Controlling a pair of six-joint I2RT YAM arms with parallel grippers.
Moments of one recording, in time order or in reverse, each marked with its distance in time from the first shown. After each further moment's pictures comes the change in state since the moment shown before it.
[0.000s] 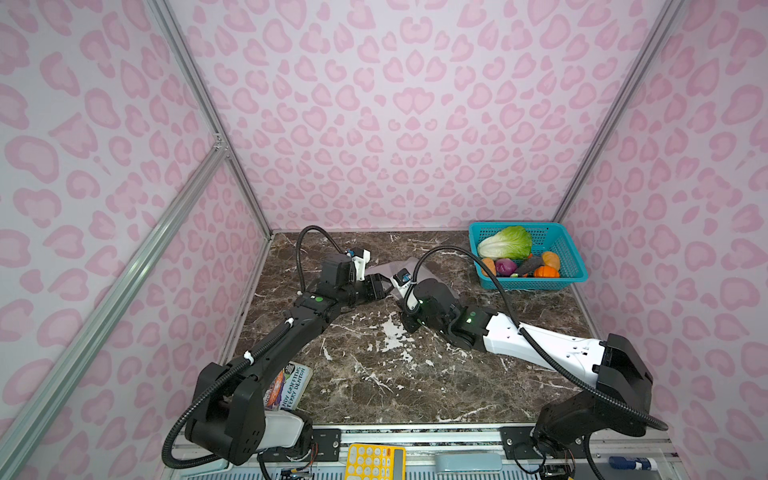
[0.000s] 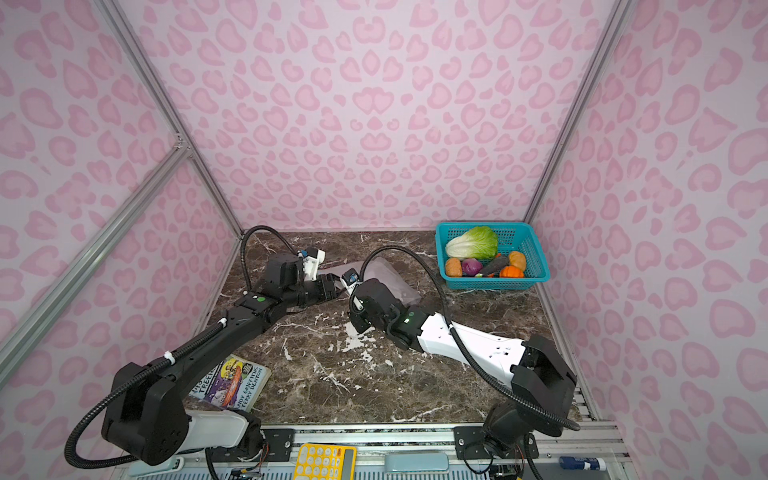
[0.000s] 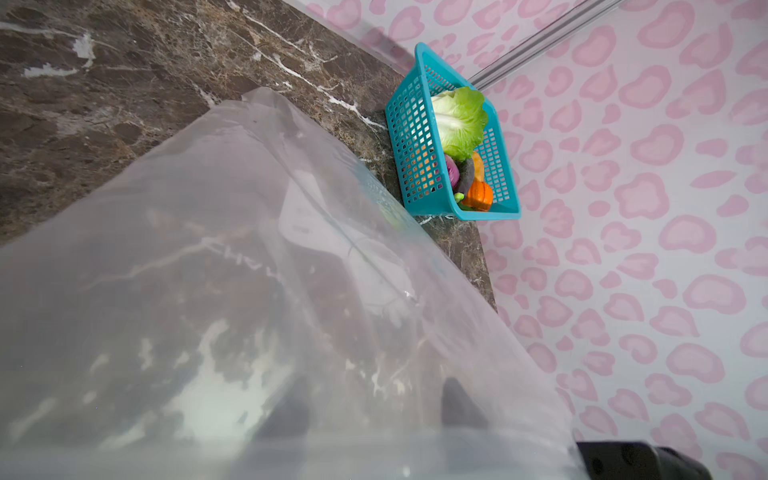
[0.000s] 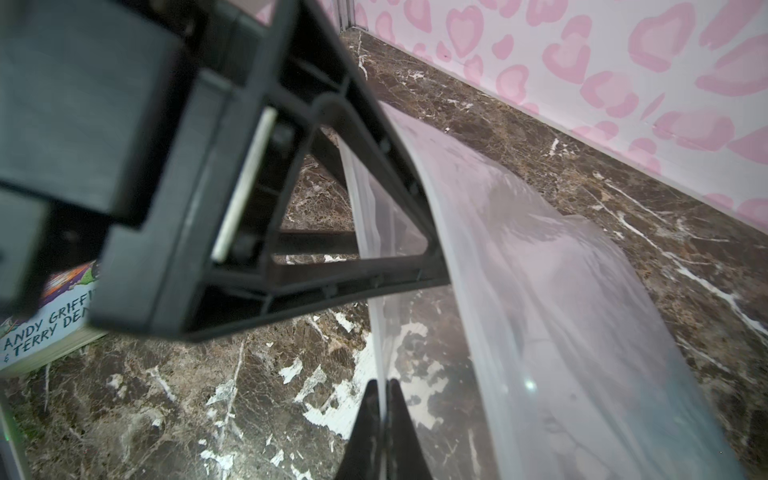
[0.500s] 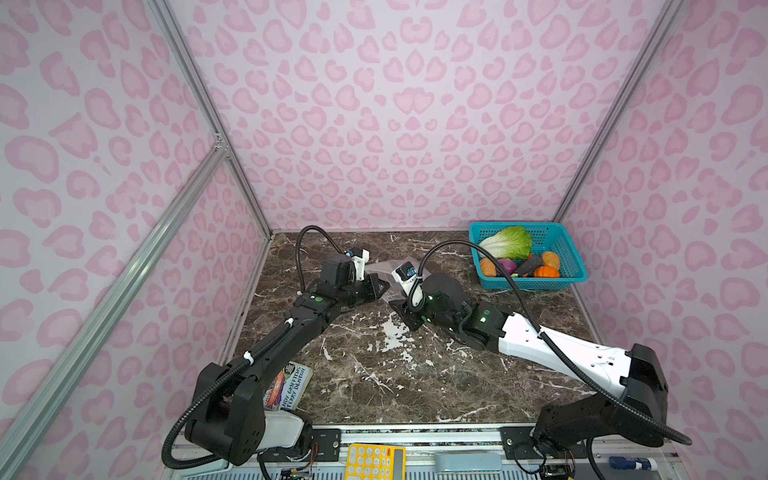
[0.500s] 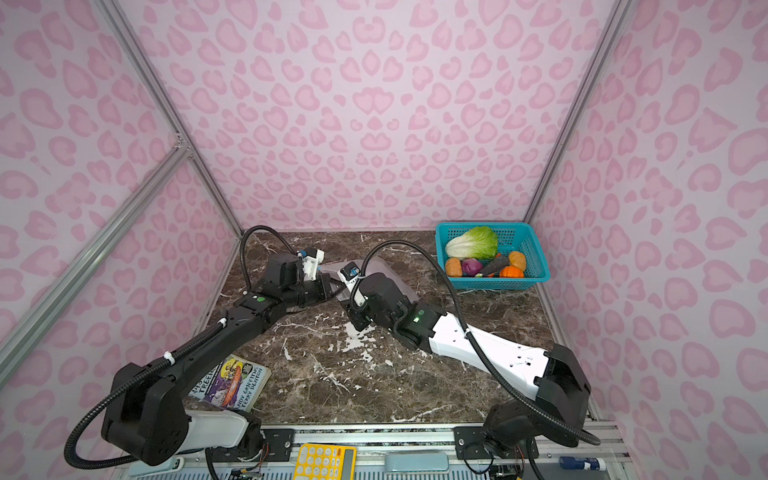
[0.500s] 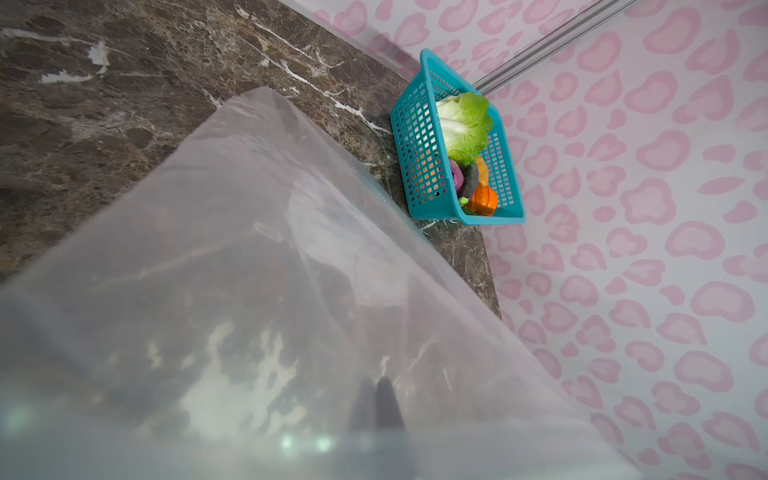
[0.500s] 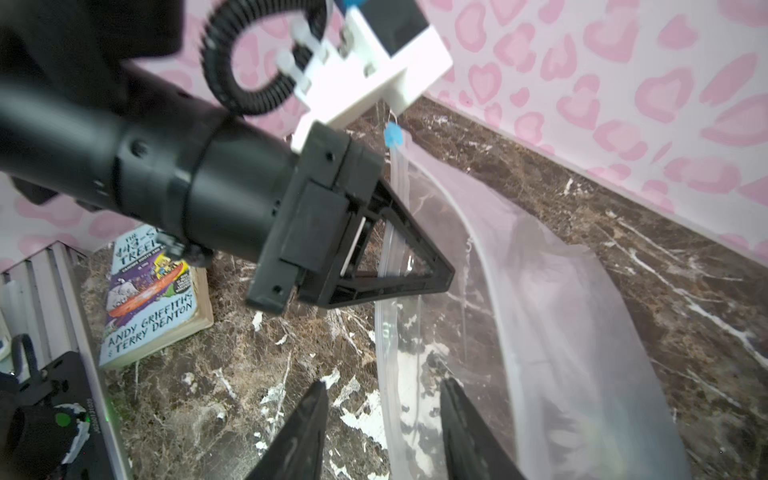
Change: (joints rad) left arm 0.000 -0.010 0.000 -0.001 -0.021 0.003; right arm 0.011 -0.108 0.065 -0.069 -0.050 0.004
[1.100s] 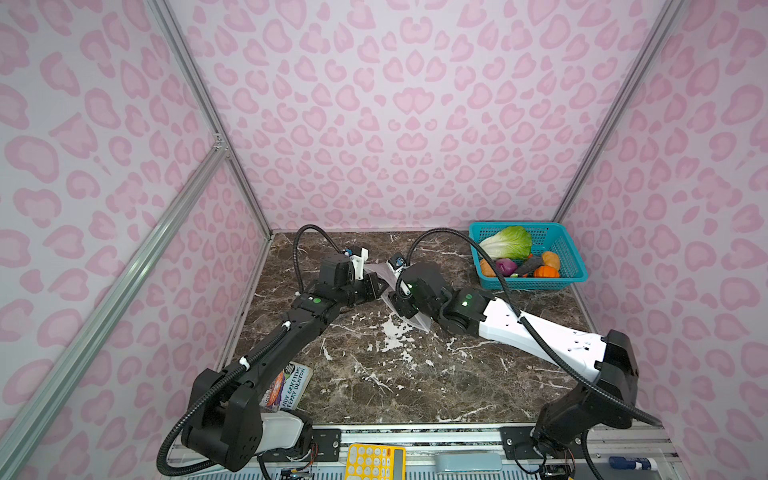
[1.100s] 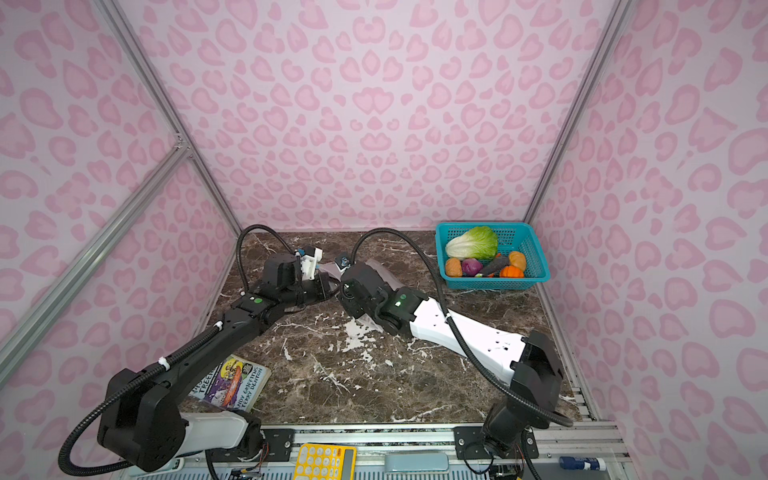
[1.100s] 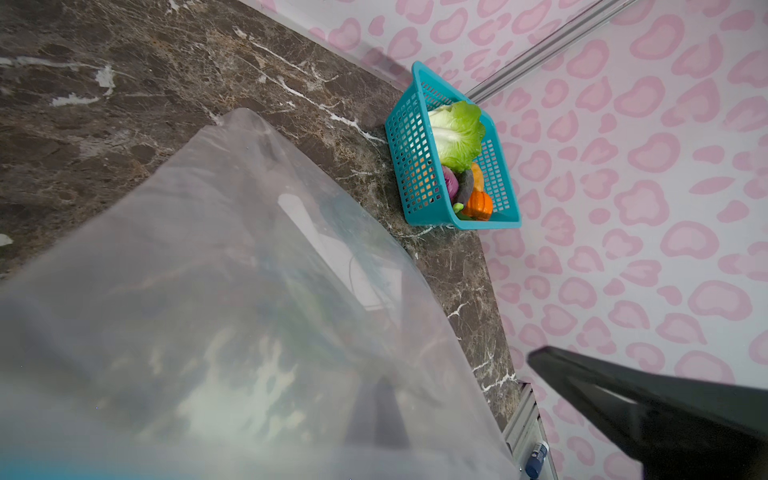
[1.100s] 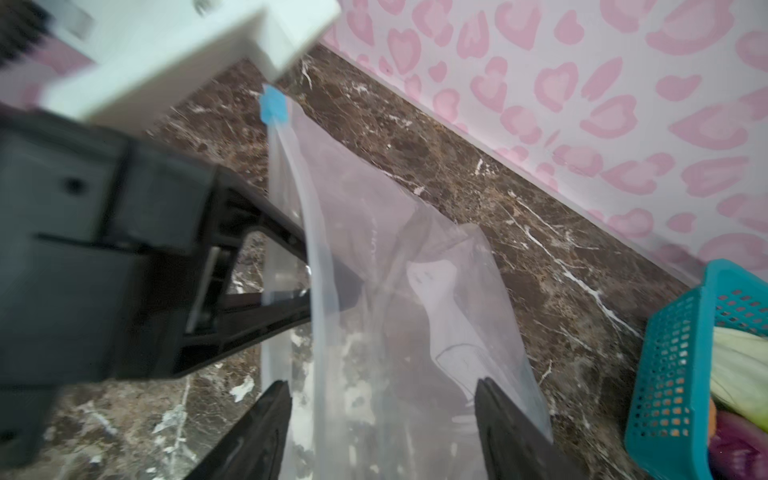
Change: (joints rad) left arm -0.005 -0.023 0.000 -0.001 -0.014 0.006; right arm 0.006 0.206 0.235 -0.234 0.275 -0.047
